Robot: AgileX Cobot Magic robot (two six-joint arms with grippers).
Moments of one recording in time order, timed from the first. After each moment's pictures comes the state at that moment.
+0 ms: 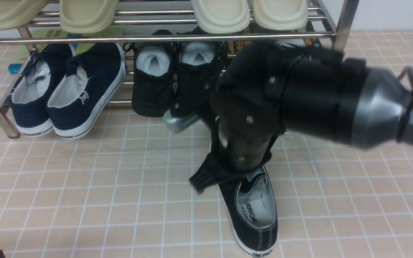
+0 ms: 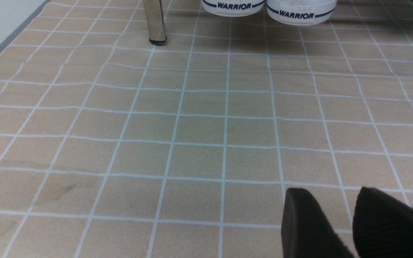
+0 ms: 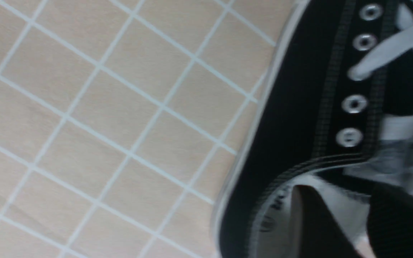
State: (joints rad) right arm 0.90 1.86 -1.62 -0.22 1.15 0.38; left arm -0.03 -0.01 0.02 0.20 0.38 -0.20
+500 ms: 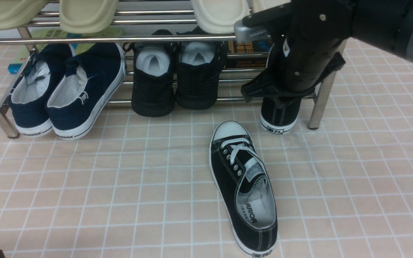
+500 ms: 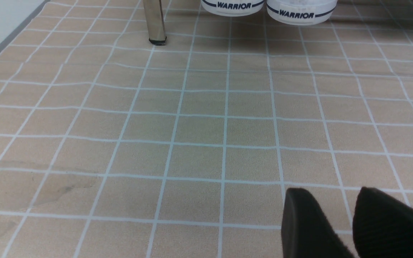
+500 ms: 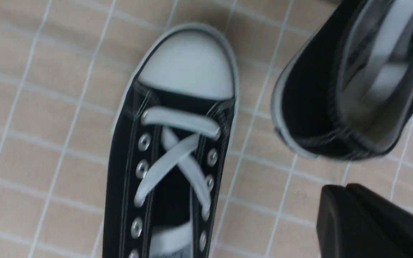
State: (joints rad) right arm 0.60 1.86 -1.75 -0.19 1.10 0.36; left arm -0.03 -0.01 0.02 0.20 0.38 -0.20
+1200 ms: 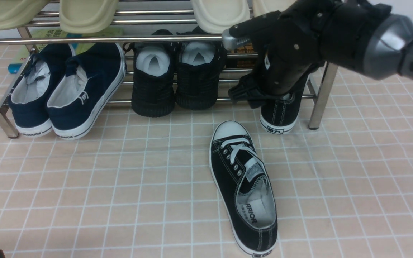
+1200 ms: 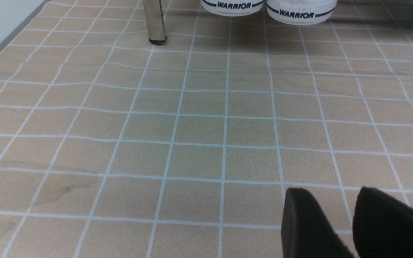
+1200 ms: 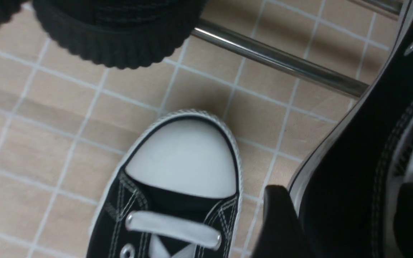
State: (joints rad) right arm 0.60 1.99 -1.75 -0.28 0.88 0.40; left arm -0.03 -0.01 0.02 0.20 0.38 -0.20
